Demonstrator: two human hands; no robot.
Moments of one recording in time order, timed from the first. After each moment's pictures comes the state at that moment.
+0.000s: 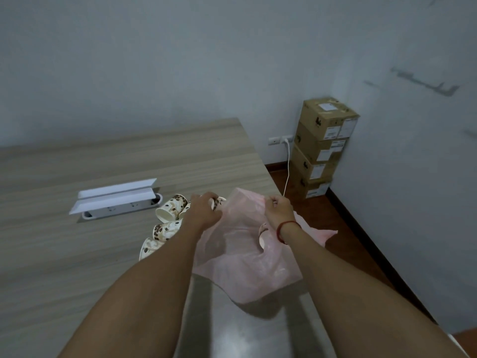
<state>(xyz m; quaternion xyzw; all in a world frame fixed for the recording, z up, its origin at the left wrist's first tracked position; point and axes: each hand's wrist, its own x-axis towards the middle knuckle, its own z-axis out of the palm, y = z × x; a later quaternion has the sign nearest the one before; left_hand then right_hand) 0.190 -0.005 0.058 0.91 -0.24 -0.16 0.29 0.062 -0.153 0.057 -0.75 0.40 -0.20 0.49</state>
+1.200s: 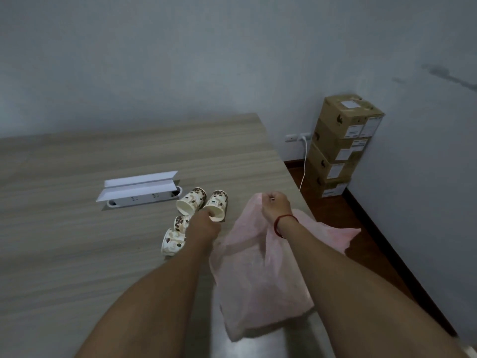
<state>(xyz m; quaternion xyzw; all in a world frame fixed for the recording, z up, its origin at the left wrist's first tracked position) 0.180 0.048 0.033 0.94 -0.10 -0.15 0.30 0.107 -0.117 0.050 -0.75 0.40 -0.15 0.50</state>
